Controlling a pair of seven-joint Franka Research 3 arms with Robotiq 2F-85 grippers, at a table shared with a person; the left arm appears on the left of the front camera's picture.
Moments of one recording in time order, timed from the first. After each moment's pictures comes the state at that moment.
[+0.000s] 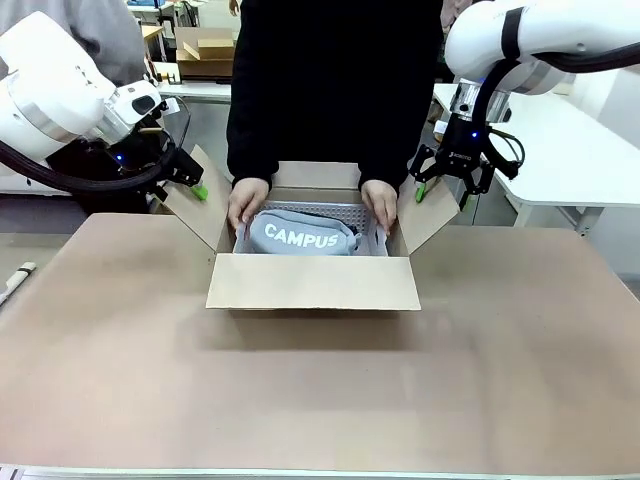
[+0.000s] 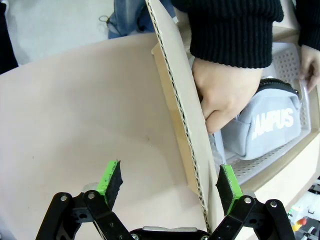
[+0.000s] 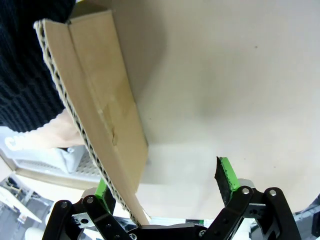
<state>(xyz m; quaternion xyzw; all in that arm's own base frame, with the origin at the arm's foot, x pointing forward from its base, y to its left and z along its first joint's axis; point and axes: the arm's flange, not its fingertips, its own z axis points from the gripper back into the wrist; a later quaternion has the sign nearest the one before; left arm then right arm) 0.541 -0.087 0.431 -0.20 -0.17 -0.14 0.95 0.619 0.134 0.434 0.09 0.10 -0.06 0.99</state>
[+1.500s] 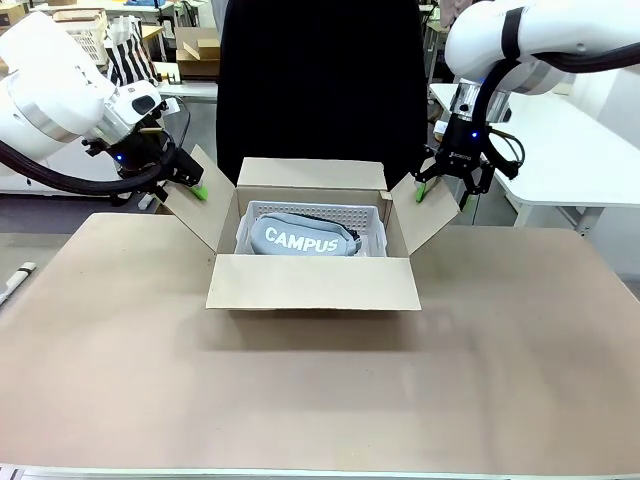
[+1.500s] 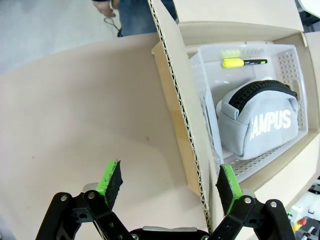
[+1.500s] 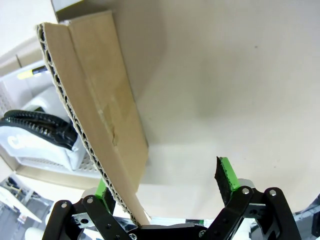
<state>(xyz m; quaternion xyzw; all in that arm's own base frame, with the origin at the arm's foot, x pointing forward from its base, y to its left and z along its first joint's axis) 0.541 -0.087 0.431 -0.20 -0.17 -0.14 0.95 0.619 0.134 0.434 0.09 0.10 -0.06 0.99</state>
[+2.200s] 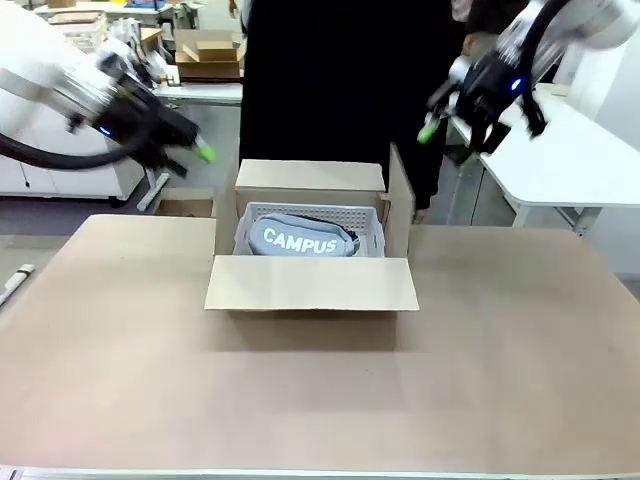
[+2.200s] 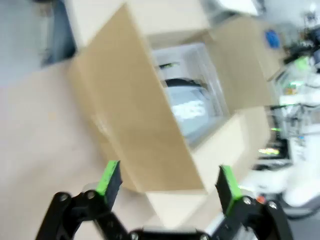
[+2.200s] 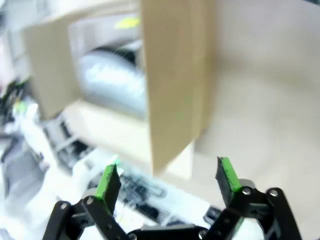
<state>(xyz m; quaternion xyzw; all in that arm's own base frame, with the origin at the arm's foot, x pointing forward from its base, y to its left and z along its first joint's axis) 0.505 -0.083 0.501 -0.38 -0.21 -0.20 0.88 0.564 0.097 0.551 0.32 0.05 0.05 0.94</state>
